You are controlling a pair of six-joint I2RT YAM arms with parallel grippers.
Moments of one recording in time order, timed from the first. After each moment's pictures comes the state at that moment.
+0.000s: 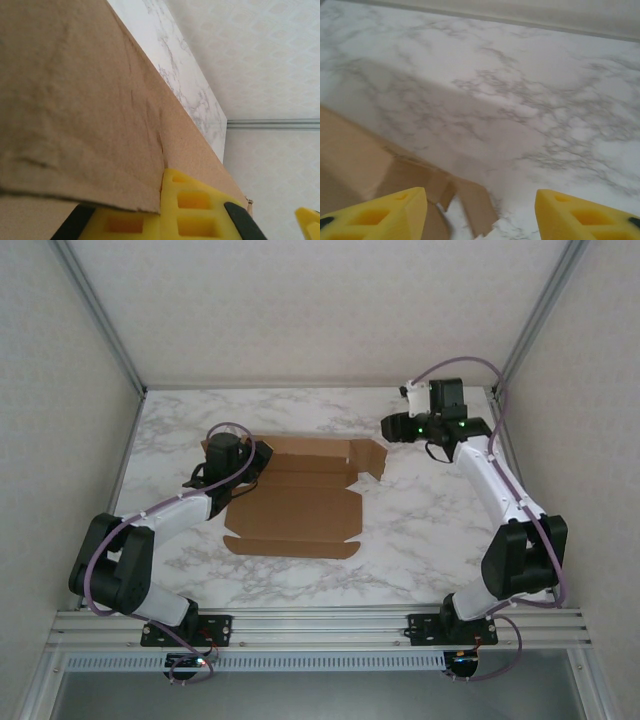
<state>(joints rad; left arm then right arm) -0.31 1.48 0.78 0.26 0.16 -1.18 0.22 1.55 1.40 -0.60 -0.33 -0.06</state>
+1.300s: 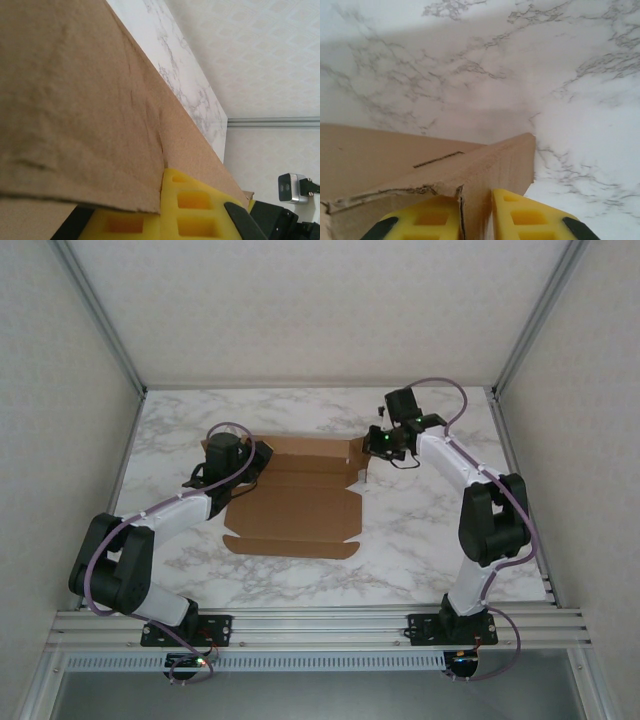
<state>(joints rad) -0.30 1.48 0.78 0.26 0.17 -1.17 0.36 1.79 1.43 -0.63 -0.25 0.51</state>
